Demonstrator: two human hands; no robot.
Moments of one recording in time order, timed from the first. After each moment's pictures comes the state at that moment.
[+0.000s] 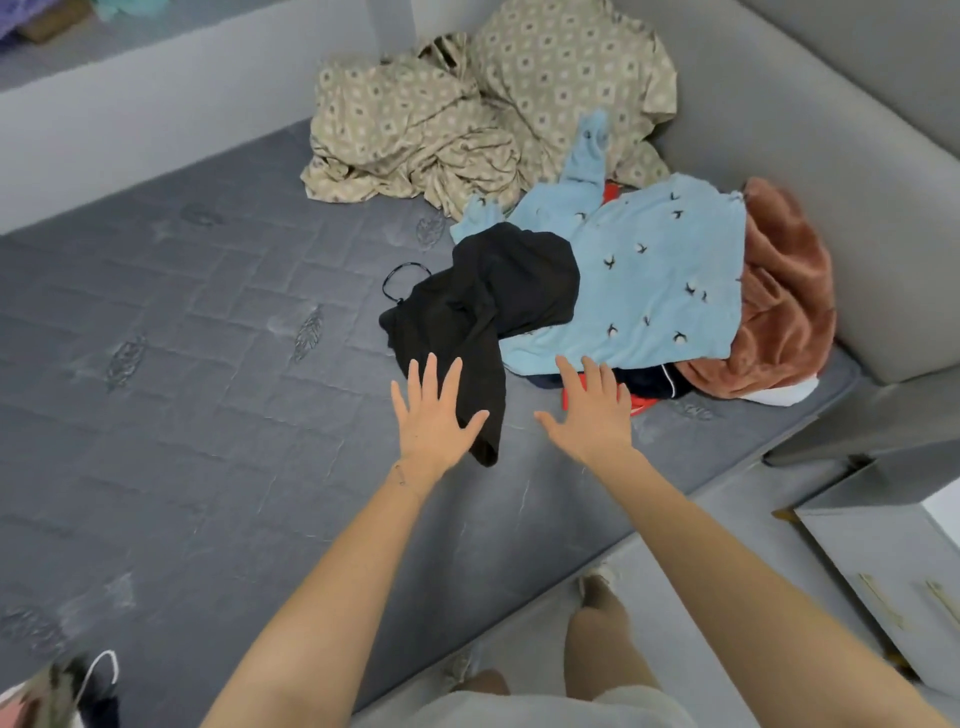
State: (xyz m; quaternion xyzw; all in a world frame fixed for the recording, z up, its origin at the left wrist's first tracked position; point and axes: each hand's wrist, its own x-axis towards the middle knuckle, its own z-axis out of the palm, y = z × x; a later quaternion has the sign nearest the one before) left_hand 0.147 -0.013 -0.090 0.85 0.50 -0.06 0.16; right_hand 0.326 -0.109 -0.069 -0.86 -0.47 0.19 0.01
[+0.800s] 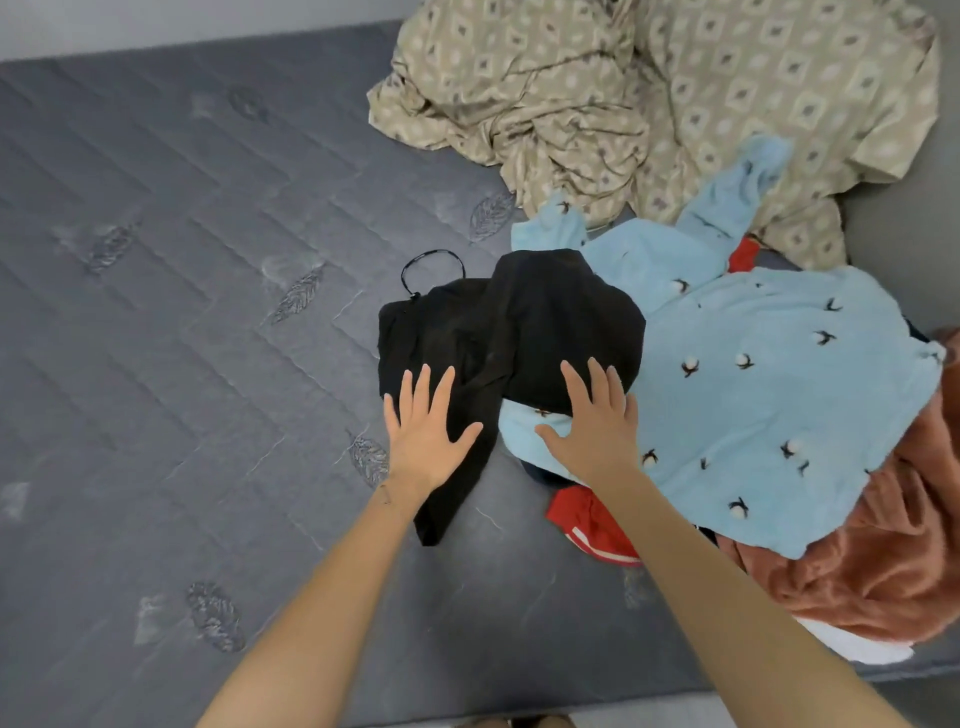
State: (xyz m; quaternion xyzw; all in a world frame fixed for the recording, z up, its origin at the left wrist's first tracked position) left_hand 0.279 0.105 -0.216 0.70 0.67 -0.02 0.24; right_hand 0.489 0.089 -0.191 -0.75 -0.63 0.21 -0.05
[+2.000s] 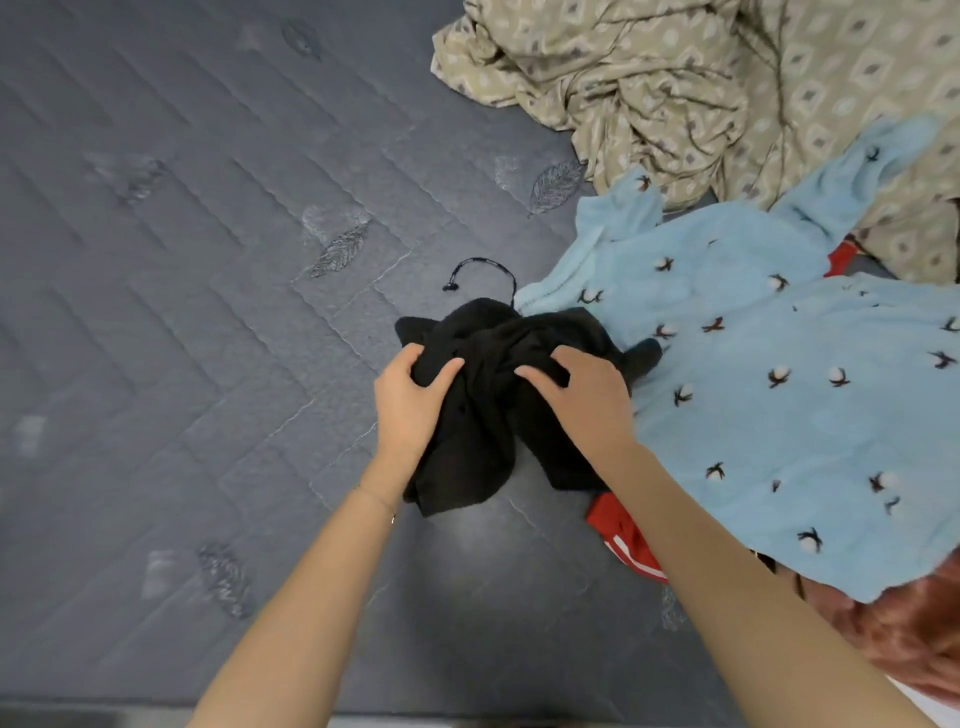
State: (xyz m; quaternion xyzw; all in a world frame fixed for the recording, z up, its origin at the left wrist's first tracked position) left_hand 0.218 0.124 -0.229 0.47 0.71 0.38 0.35; right_hand 0.410 0.130 -0.209 -0.68 -0.66 0.27 0.18
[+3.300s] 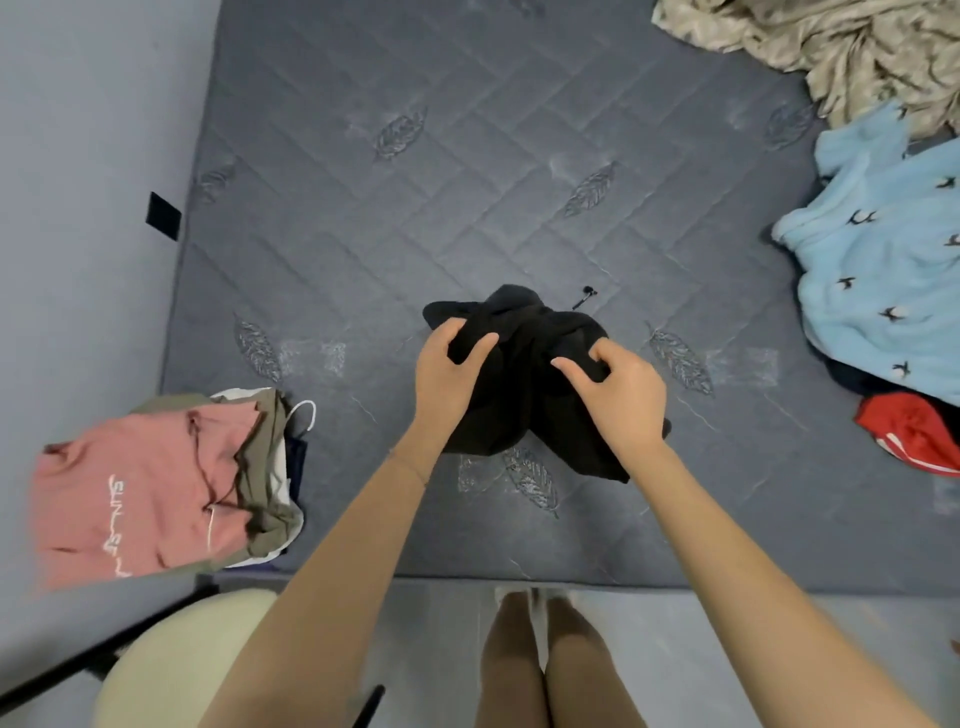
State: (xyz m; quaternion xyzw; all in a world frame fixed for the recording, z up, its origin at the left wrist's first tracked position) left_hand -0.229 -0.001 -0.155 0.50 0.69 0.34 0.40; right_hand -0.037 -0.022 -0.145 -0.72 -0.60 0.26 0.23
